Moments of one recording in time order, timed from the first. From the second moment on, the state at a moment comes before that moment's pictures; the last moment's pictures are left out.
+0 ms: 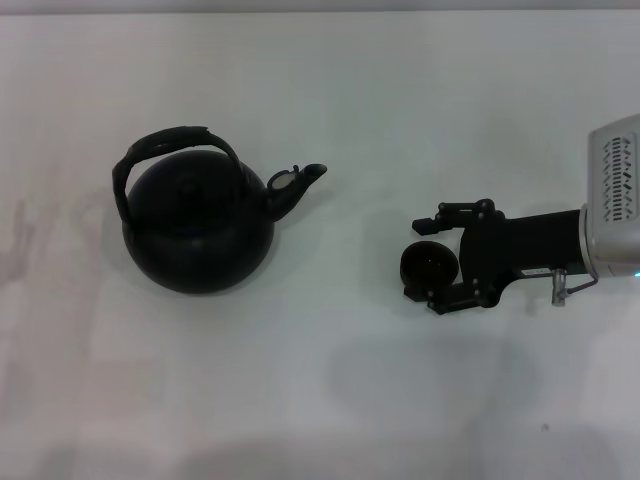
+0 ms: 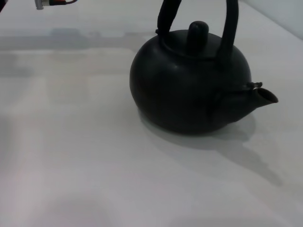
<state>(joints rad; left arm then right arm) -0.22 -2.09 0.85 -0.18 0.56 1.61 -0.22 0.38 2.01 -1.45 -0.76 1.38 1.19 -1.95</state>
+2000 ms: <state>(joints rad) -0.22 -2.08 0.85 -0.18 0.56 1.61 -0.21 0.50 2.02 -1.77 -0.80 1.52 0.98 -1.83</state>
